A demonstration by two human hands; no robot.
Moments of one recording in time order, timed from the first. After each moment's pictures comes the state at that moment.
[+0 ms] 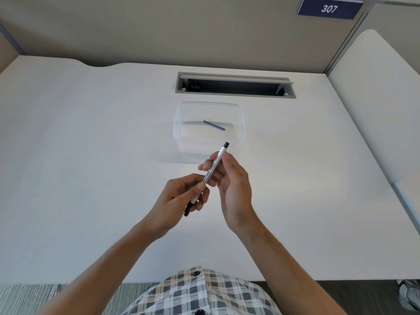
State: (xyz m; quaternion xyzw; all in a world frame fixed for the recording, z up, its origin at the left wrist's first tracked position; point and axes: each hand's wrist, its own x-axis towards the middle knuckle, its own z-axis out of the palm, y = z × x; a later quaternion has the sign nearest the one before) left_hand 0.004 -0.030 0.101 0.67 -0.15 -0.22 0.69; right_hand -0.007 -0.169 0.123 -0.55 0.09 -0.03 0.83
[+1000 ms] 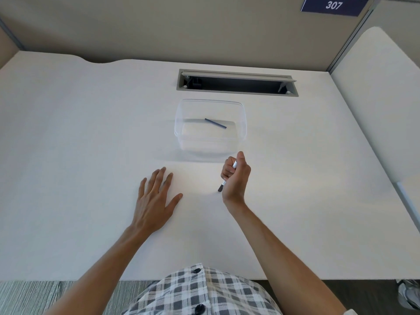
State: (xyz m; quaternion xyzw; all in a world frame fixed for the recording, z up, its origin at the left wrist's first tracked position) left_hand 0.031 0.027 -0.027 0.98 -0.15 -0.02 0.14; right_hand 0.033 -0.175 0.059 -0.59 0.21 -0.16 0.76
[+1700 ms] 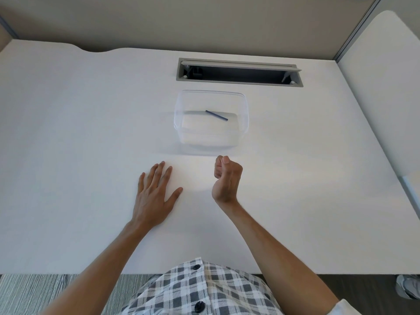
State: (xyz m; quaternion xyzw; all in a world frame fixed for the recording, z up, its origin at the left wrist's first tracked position) left_hand 0.032 0.028 -0.037 0.98 -0.14 -0.01 0.16; right_hand 0.031 -0.161 0.037 -0.69 0.10 -0.21 0.69
